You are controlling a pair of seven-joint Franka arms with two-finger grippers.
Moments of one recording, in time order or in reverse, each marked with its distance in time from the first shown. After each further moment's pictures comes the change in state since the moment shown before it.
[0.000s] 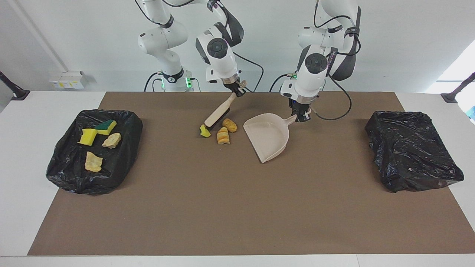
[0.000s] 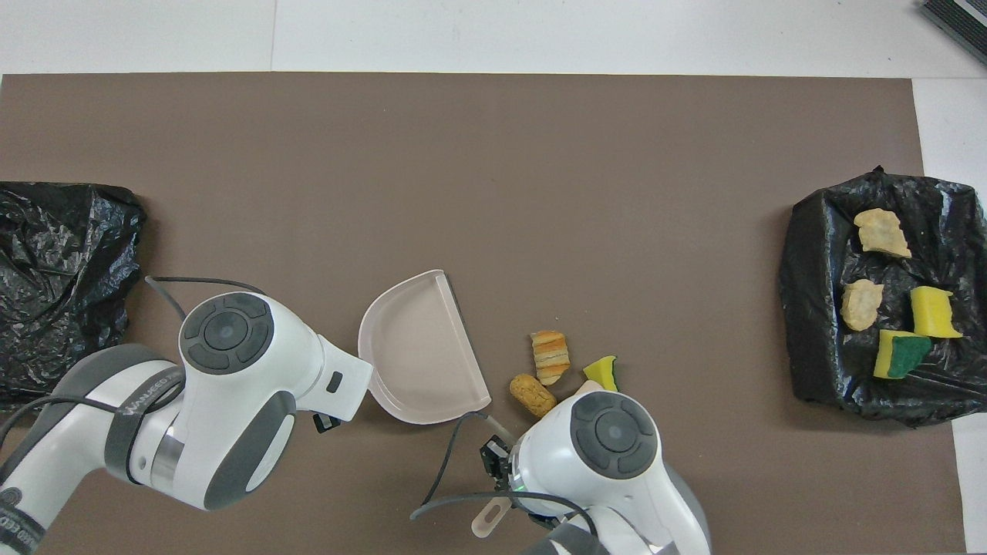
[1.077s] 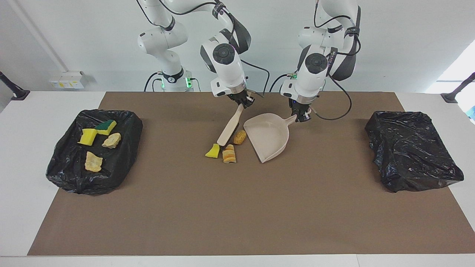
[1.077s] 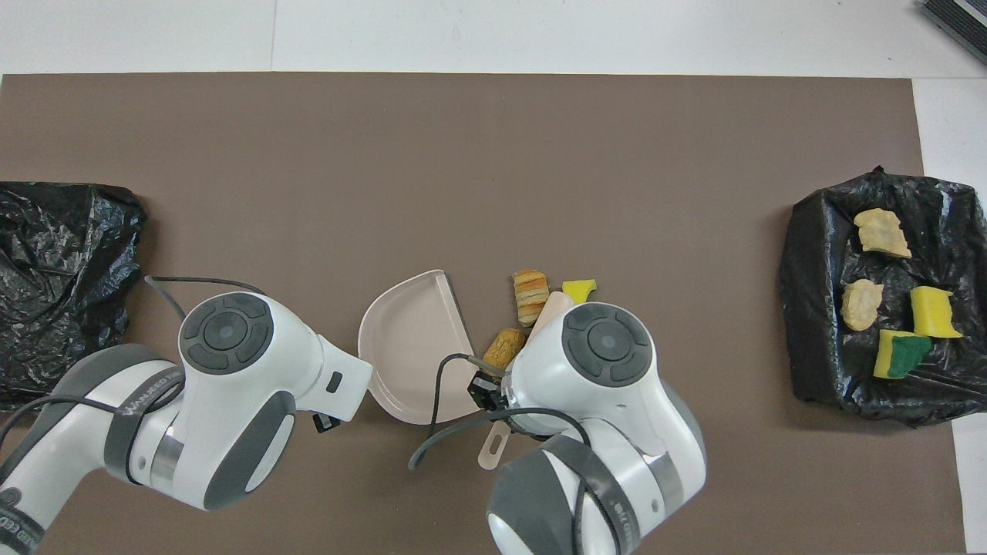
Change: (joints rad) left arm 0.000 -0.001 0.000 0.000 0.000 0.000 0.001; right arm -0.108 0.147 -0.013 0.246 -0.128 -0.074 -0.347
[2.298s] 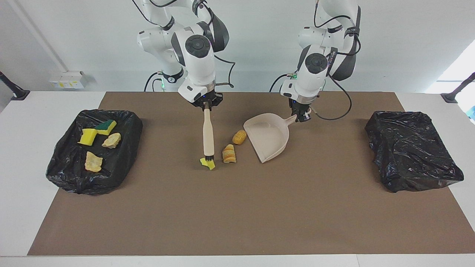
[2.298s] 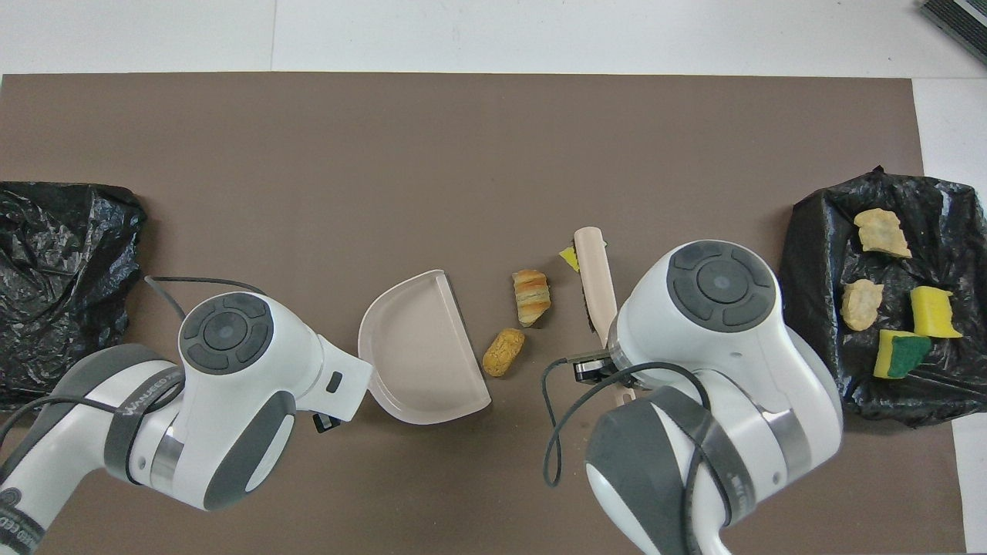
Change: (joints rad) left arm 0.000 0.000 0.000 0.000 0.000 0.000 0.000; right arm -0.183 -0.056 0.003 0.074 -0.257 -0.188 -0.710
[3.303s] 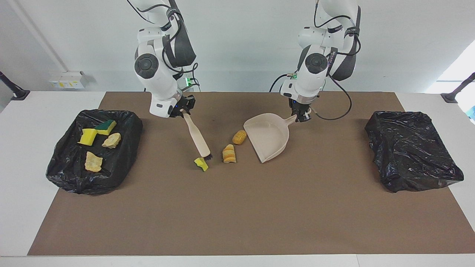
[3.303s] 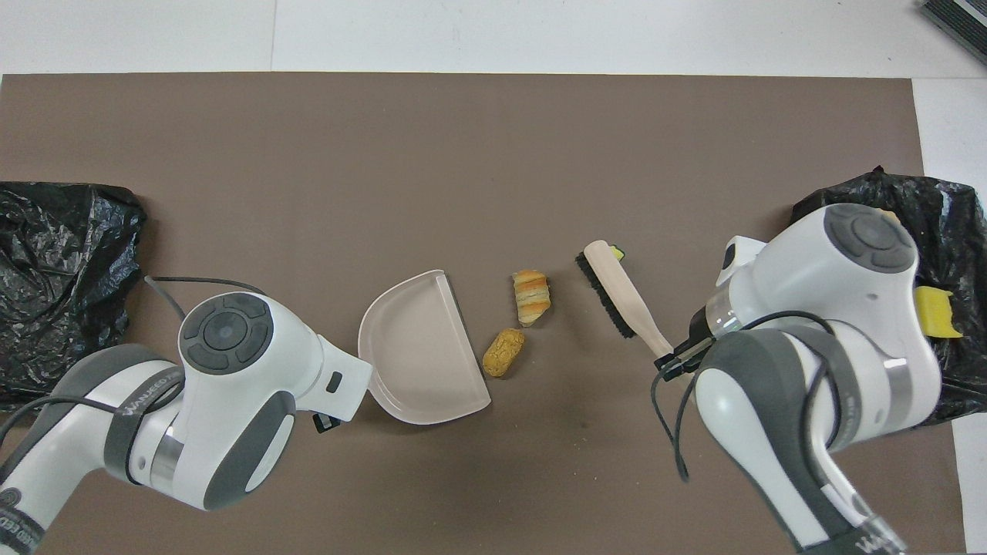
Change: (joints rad) left arm 0.000 0.000 0.000 0.000 0.000 0.000 0.000; right arm -0.182 -0.003 0.000 -0.129 0.126 0.063 -0.529
